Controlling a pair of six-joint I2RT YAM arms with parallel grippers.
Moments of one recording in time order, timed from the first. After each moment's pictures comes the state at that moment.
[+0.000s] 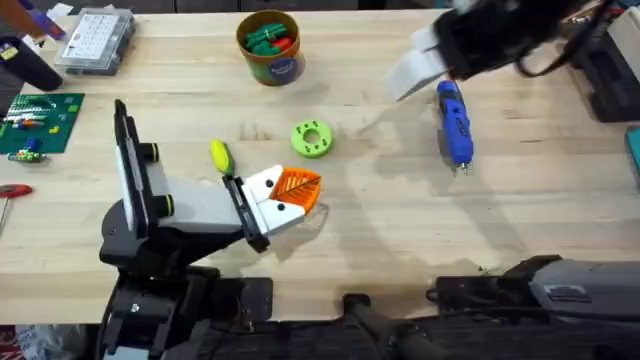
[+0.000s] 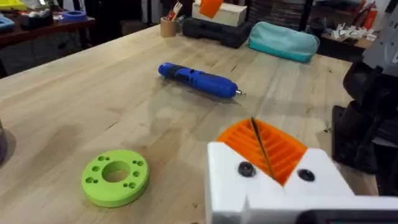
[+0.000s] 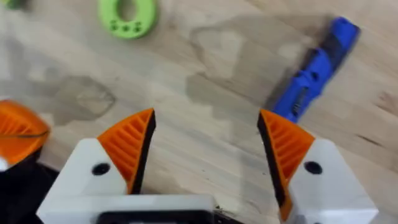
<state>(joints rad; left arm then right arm) -0.10 0.01 0.01 -0.09 0.99 -0.02 0.43 1.50 1.65 -1.38 -0.08 0.03</state>
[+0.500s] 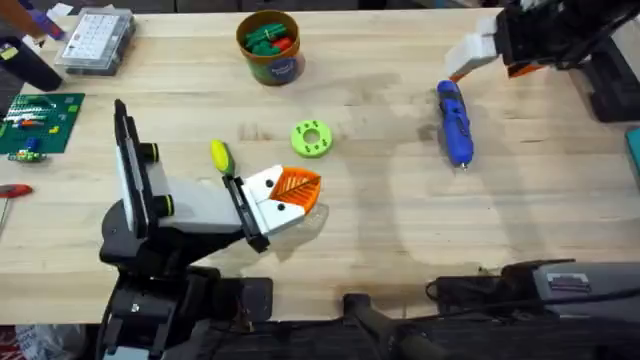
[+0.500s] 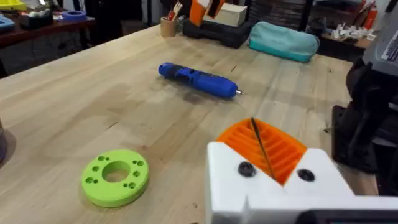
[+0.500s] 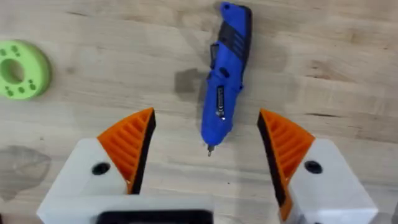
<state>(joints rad) -0.10 0.01 0.01 -0.09 0.99 -0.02 0.08 1.51 1.49 -1.21 -0.02 0.00</state>
